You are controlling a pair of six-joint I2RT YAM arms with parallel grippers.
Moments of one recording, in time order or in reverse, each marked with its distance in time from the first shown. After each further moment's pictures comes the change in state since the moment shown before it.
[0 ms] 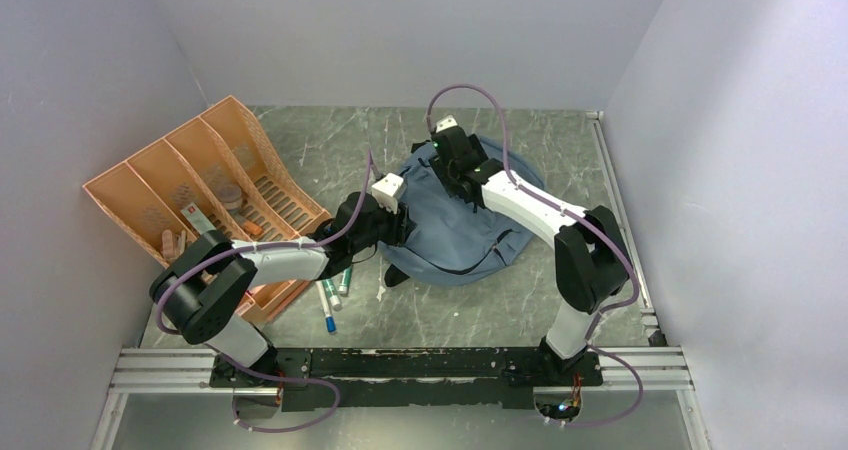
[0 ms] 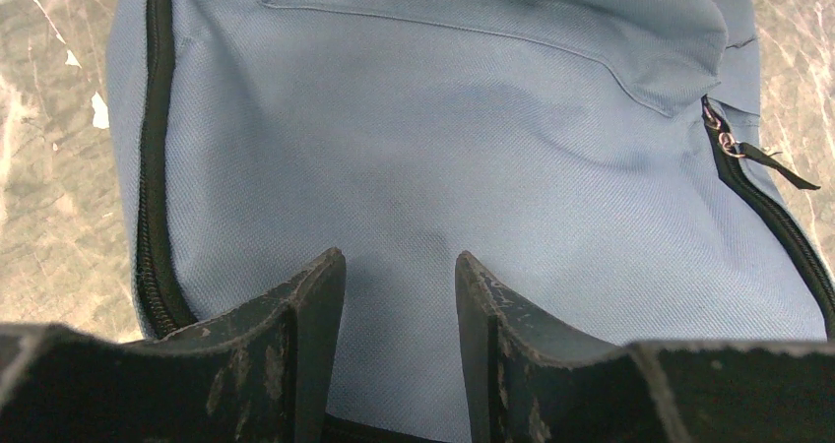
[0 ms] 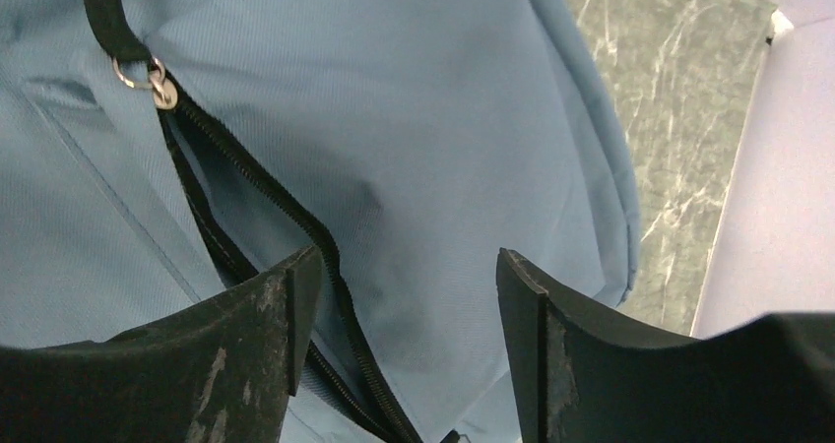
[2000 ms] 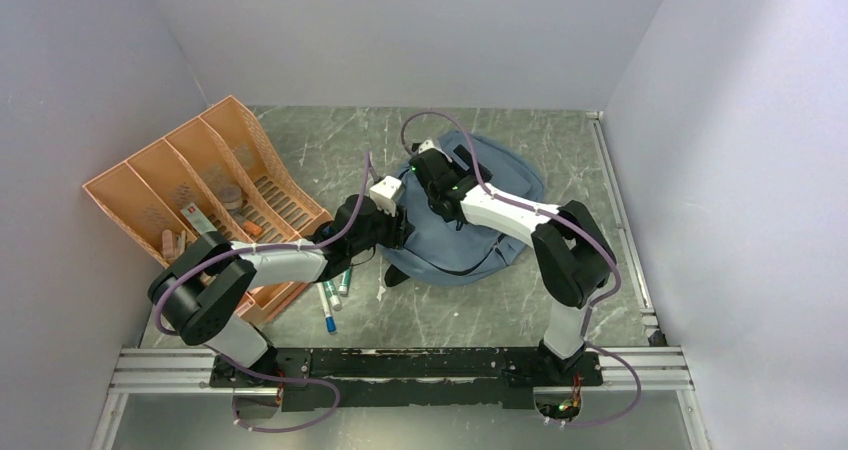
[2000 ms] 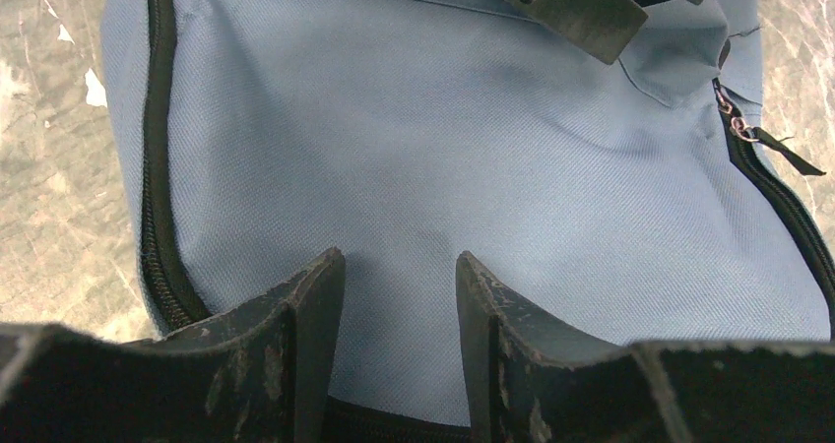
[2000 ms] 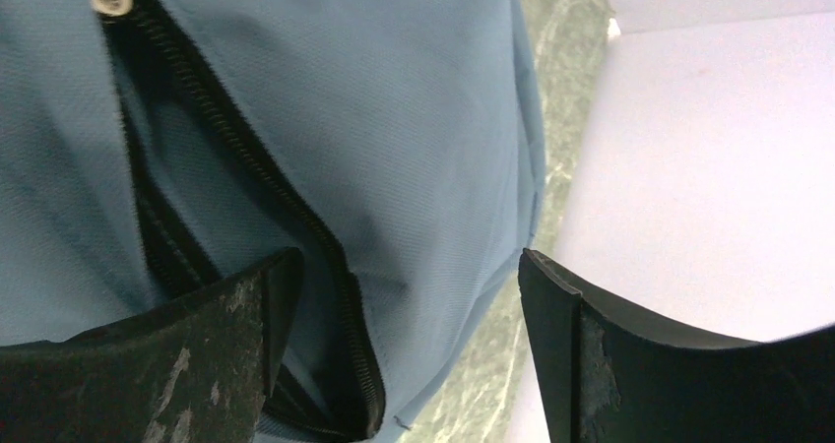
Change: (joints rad) left arm 0.000 -0.008 -0.023 0.002 0.000 -0.015; right arm 0.101 0.072 -0.074 0.058 0.280 -0.200
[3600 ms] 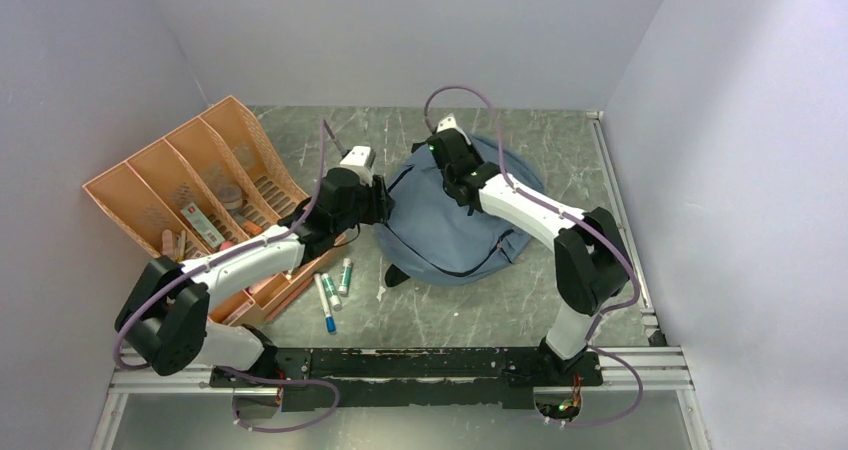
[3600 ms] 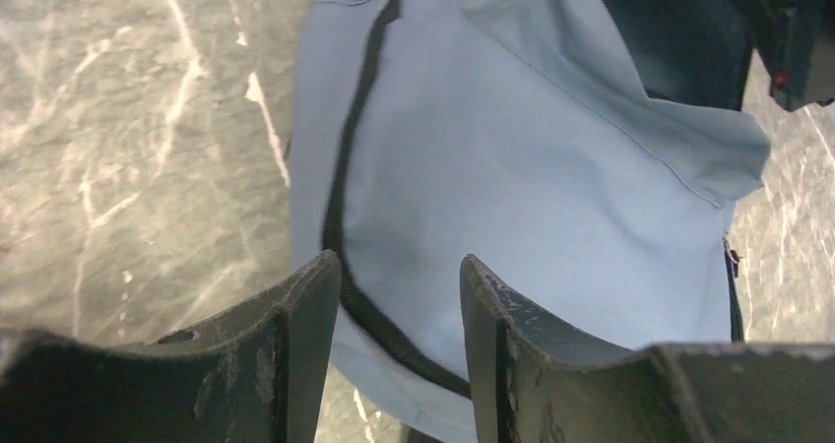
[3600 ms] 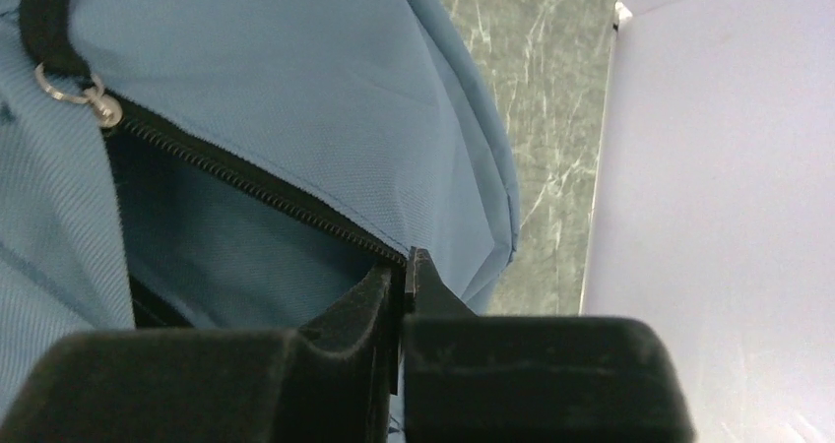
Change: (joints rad) left arm 0.087 -0.175 0.130 -0.342 -0.097 -0.164; right arm -0.058 -0.081 0.040 -0.005 -0.029 0.089
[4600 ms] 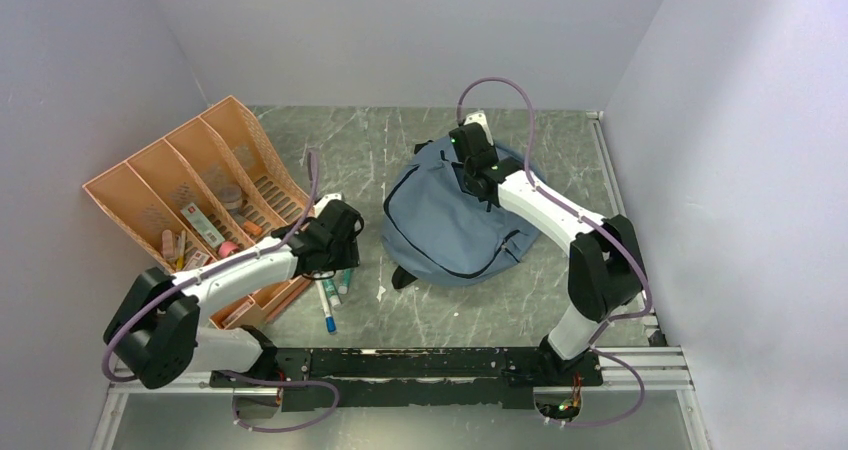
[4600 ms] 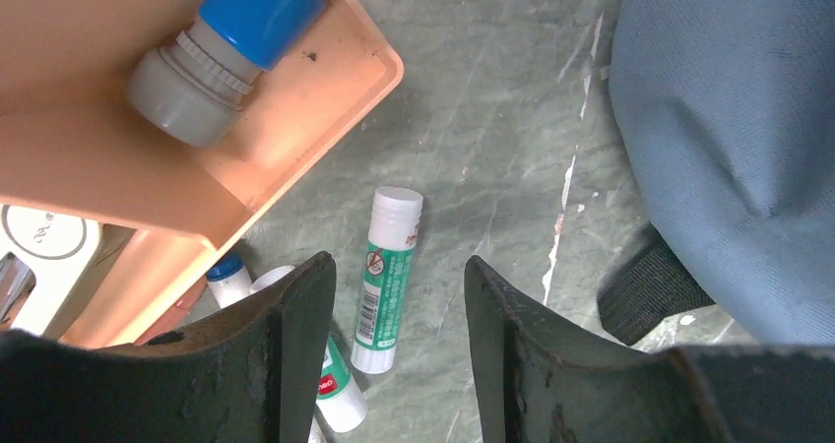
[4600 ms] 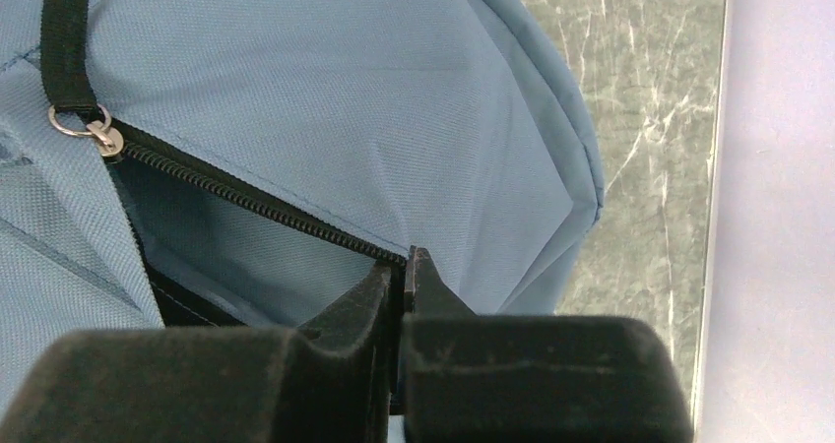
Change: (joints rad) left arm -0.003 -0.090 -0.068 -0.630 -0.167 -0.323; right arm -0.108 -0.063 -0.010 -0.108 -0.184 0.279
